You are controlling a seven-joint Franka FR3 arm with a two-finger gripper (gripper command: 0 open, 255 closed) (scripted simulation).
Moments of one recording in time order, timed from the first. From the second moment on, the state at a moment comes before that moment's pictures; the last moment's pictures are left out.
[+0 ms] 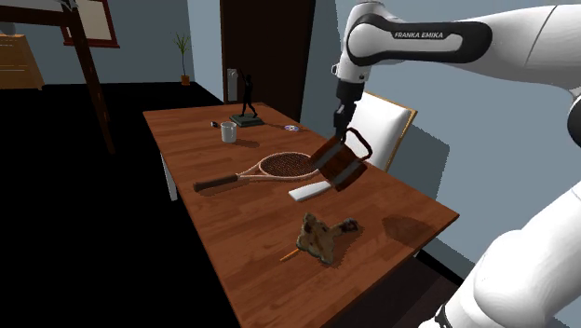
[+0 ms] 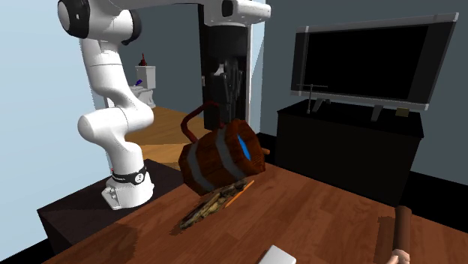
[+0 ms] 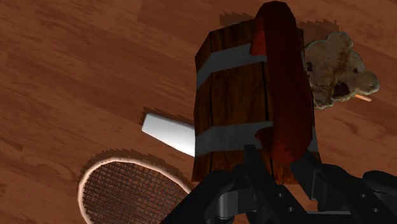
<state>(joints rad) -0.06 -0.16 -0.01 -1.82 -0.02 1.65 -0.35</state>
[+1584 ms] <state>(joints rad) -0.38 0.51 -0.22 -0.93 0.09 1.43 -0.84</state>
